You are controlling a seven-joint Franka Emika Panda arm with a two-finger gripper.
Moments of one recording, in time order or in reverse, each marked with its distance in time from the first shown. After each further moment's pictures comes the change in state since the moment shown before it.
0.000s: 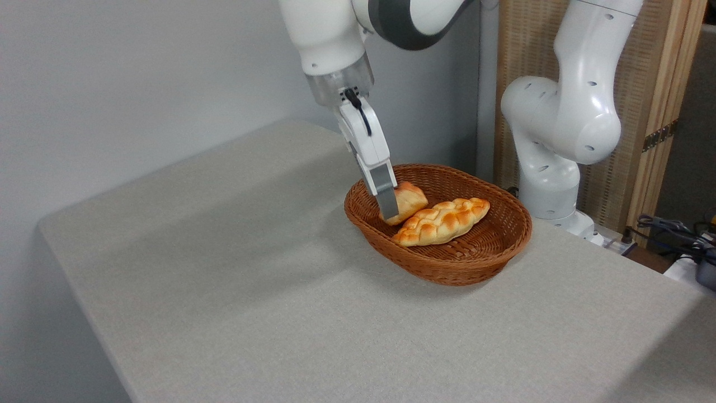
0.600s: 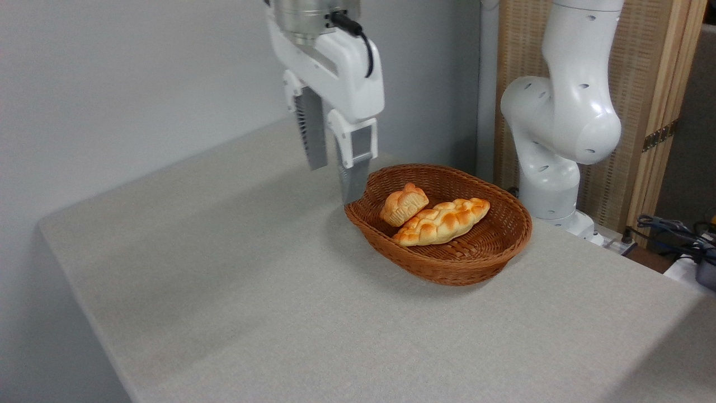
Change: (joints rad) arm 0.005 0.230 0.222 0.517 -0.108 -0.113 -0.001
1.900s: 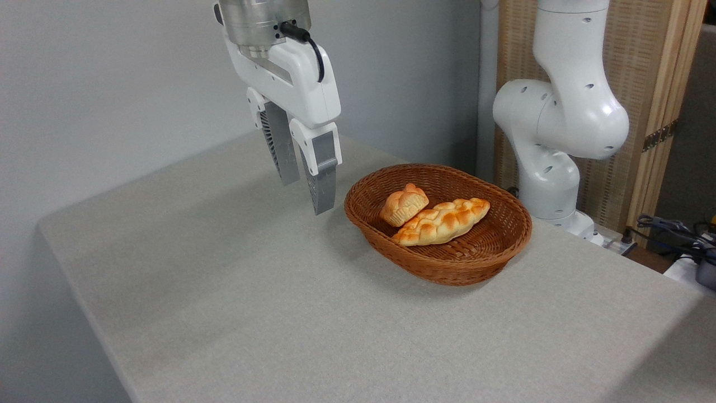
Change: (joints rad) arm 0.286 0.101 -0.339 0.079 0.033 0.000 -0.093
